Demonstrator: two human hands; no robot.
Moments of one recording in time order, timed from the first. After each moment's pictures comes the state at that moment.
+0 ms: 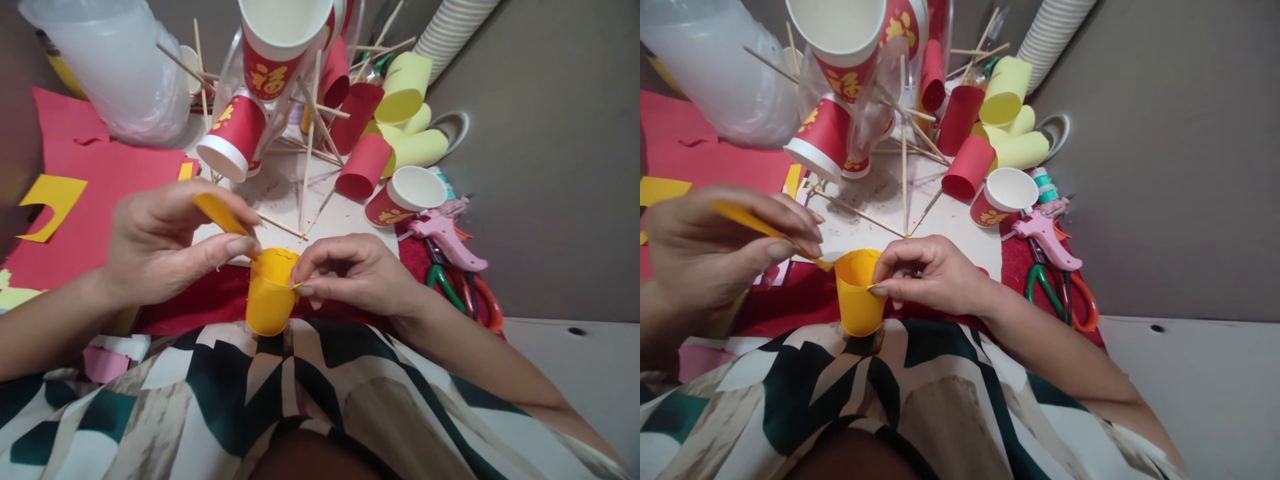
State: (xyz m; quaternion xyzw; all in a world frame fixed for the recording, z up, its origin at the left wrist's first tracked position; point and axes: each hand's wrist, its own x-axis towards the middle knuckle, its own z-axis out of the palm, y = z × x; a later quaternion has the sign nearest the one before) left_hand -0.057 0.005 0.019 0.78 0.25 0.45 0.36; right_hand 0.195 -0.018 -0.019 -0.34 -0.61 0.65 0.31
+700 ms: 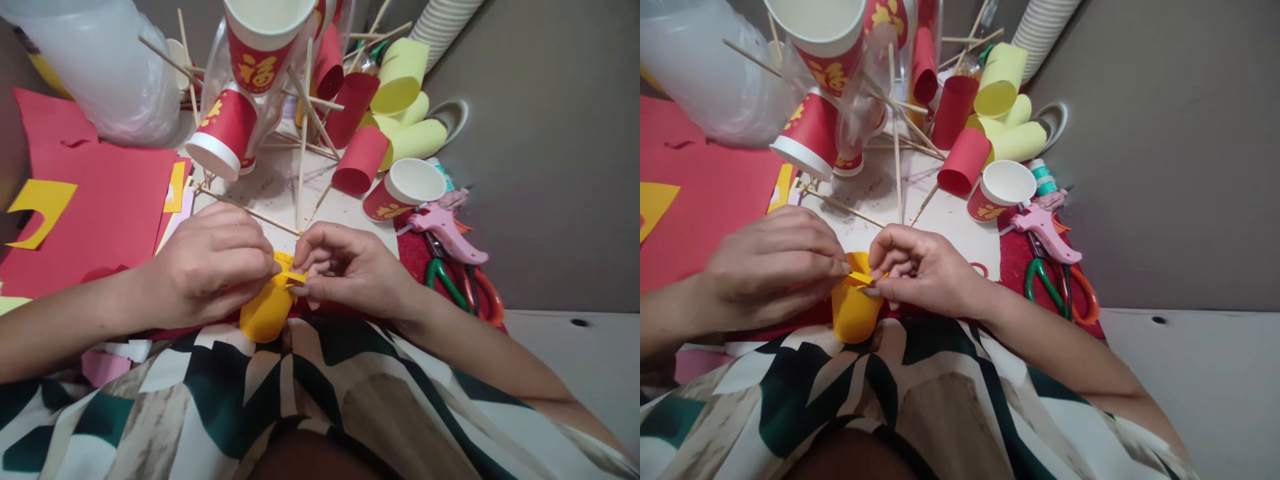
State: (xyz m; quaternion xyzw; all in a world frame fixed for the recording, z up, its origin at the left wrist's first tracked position) left_hand -0.043 0.014 0.019 0.95 0.14 0.25 0.13; right_hand 0.190 -0.022 -0.017 -0.37 -0.55 0.67 0.32
